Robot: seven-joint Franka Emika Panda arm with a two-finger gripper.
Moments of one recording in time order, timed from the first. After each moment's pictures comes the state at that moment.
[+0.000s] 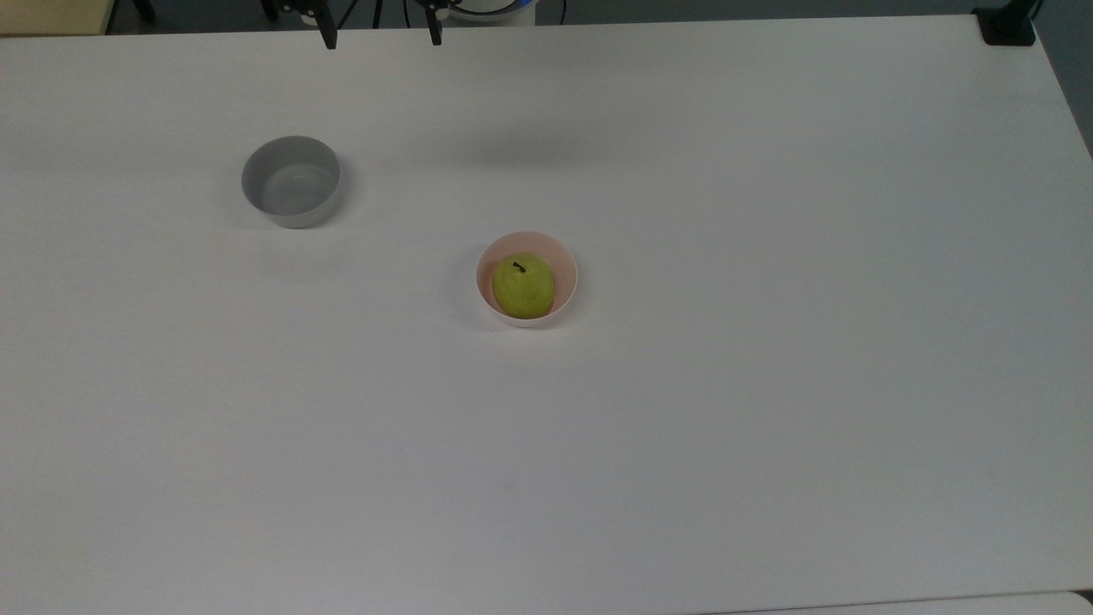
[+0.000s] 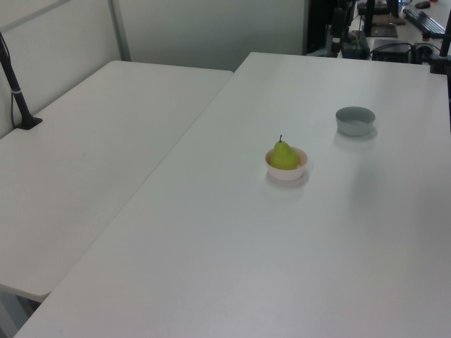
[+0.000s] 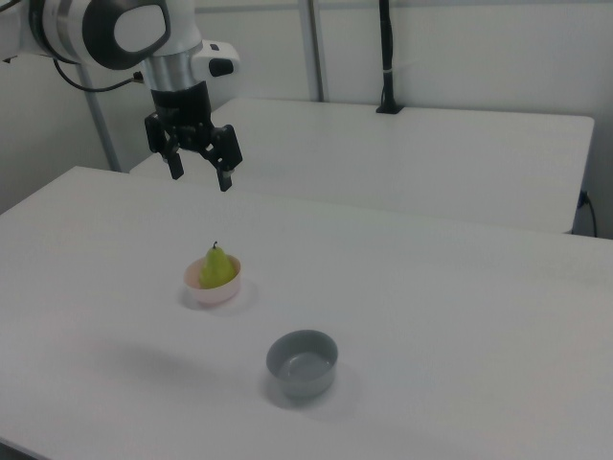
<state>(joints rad) -0.05 -0.02 -0.03 -1.65 0.06 1.68 -0.12</state>
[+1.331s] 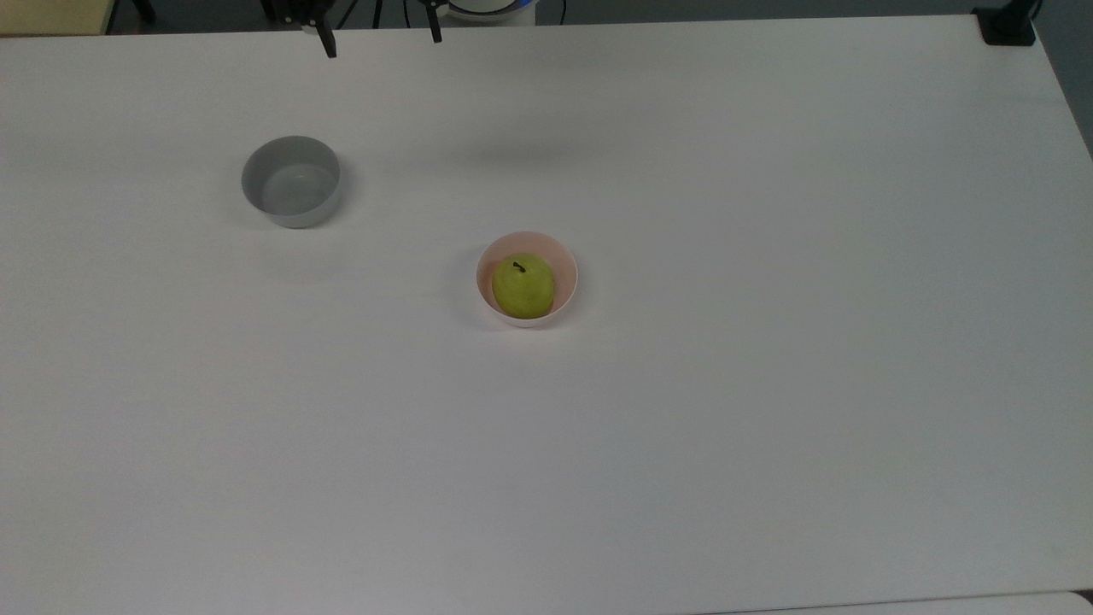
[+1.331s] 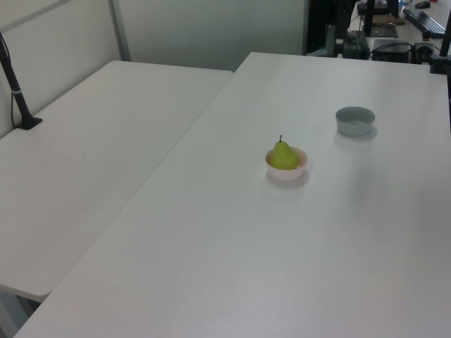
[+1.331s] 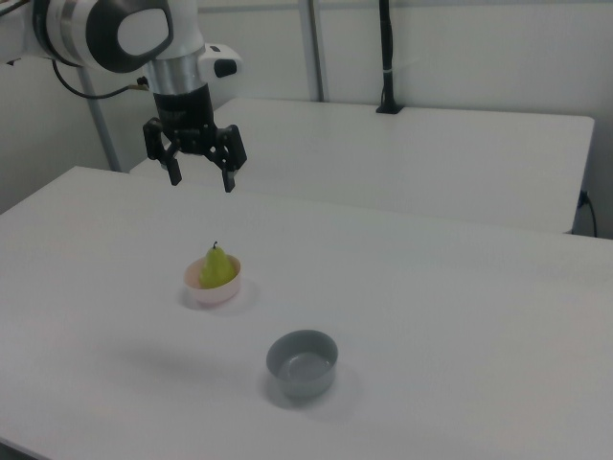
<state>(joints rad) -0.05 -0.02 -0.03 -1.65 0.06 1.68 -0.28</state>
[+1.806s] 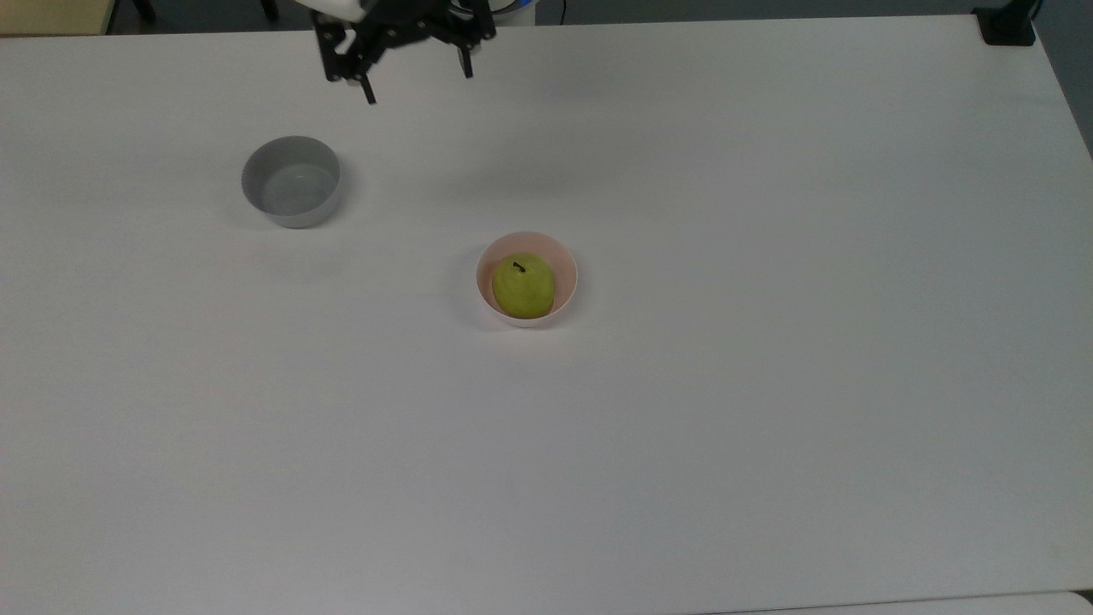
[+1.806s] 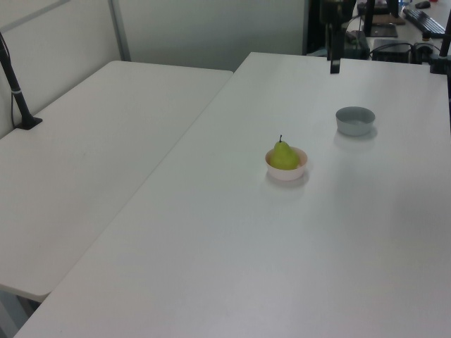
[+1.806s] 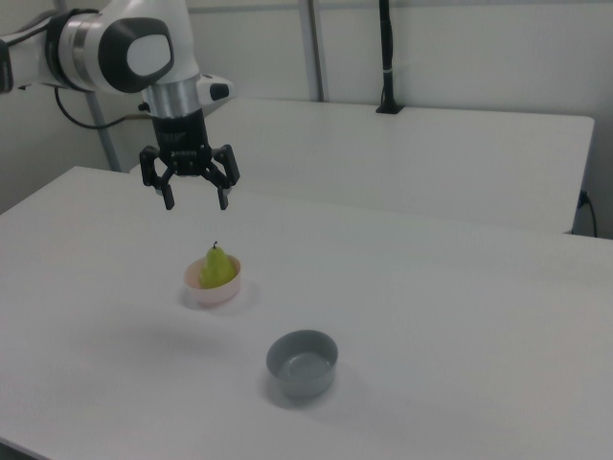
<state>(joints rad) -0.01 0.06 0.01 -1.66 0.00 1.68 -0.36</state>
